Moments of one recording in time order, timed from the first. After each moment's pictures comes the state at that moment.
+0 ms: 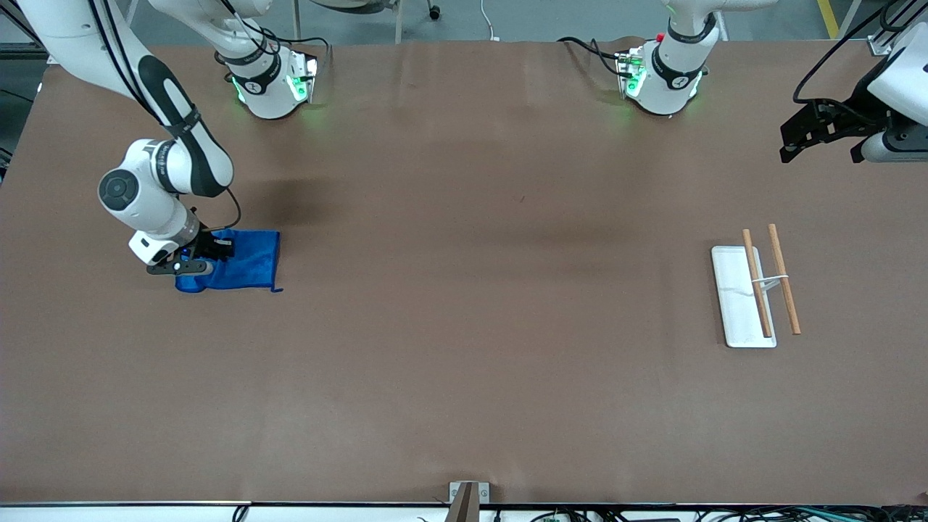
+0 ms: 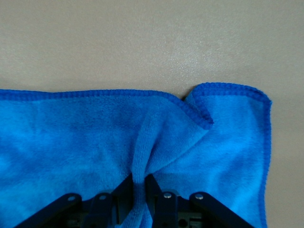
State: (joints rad) left arm -0.03 -0.08 -0.08 -1.57 0.02 1.48 -0.07; right arm -0.04 0.28 -0.08 -2.42 -0.02 2.63 -0.15
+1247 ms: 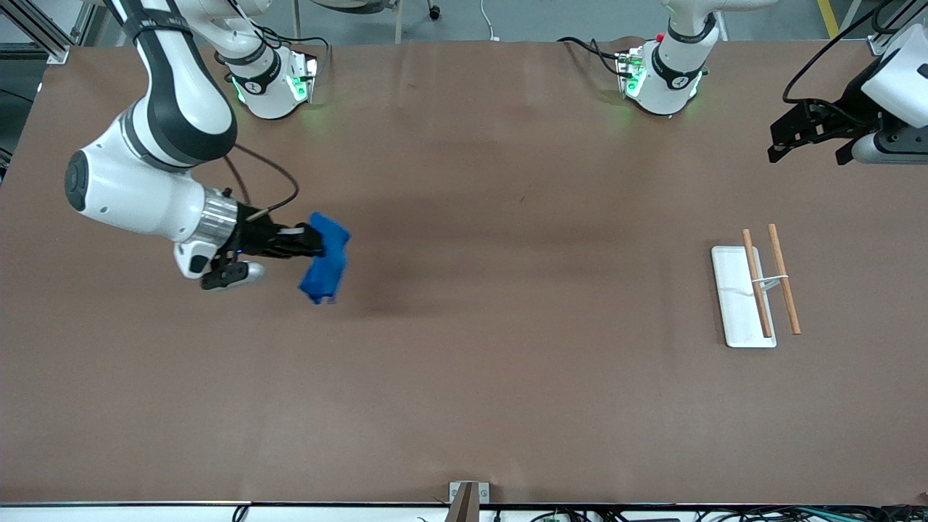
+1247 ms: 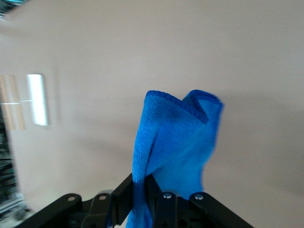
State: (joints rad) left arm -0.03 -0.07 -0.08 -1.57 -0.07 1.48 -0.07; right arm 0.01 0.18 0.29 -1.89 0.75 2.09 -0.08
